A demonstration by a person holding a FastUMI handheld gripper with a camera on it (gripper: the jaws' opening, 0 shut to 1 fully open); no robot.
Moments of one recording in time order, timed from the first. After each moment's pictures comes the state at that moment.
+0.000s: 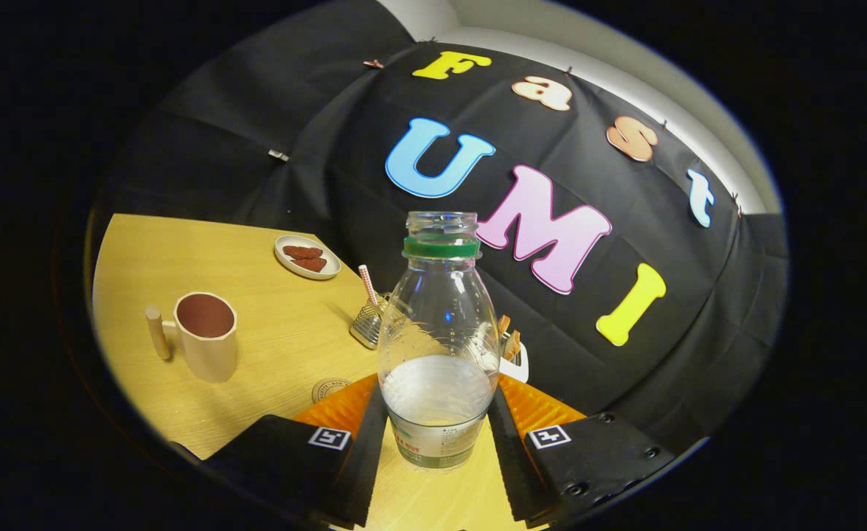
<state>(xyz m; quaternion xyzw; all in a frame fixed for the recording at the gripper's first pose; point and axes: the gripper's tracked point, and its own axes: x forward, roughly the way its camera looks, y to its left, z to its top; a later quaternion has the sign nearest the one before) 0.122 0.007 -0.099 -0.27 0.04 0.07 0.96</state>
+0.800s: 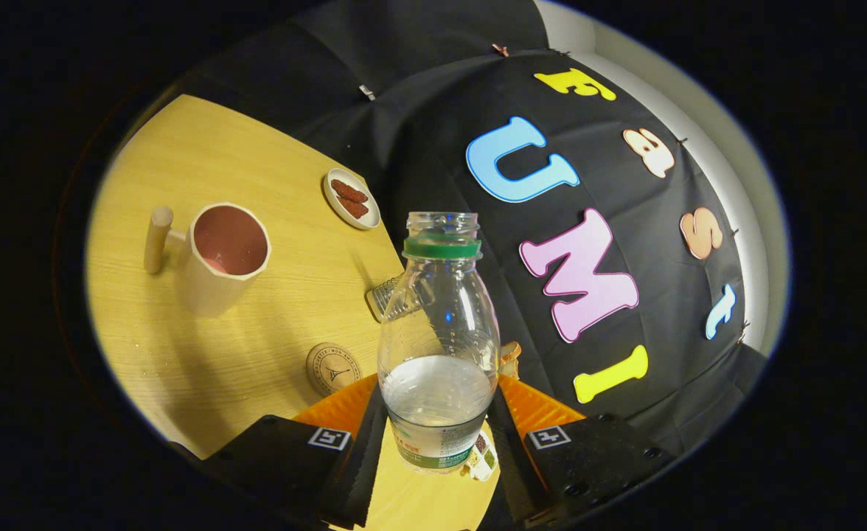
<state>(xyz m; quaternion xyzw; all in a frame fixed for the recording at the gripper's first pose) 0.130 0.049 -0.132 -0.47 0.07 0.08 0.87</state>
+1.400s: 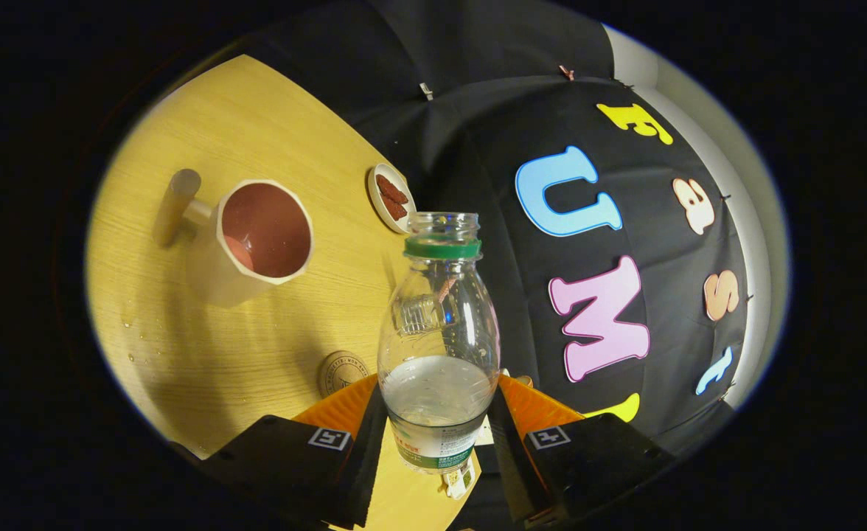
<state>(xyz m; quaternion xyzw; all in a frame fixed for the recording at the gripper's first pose) 0.144 0.092 -0.158 -0.56 0.06 0.13 0.82</state>
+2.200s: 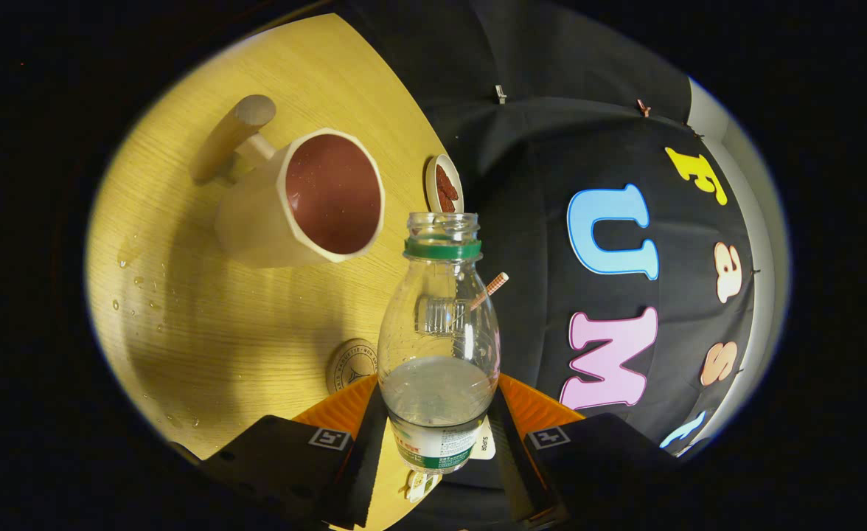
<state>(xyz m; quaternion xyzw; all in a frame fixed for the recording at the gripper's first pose) 0.152 0.101 -0.184 -0.66 0.06 0.17 0.73</state>
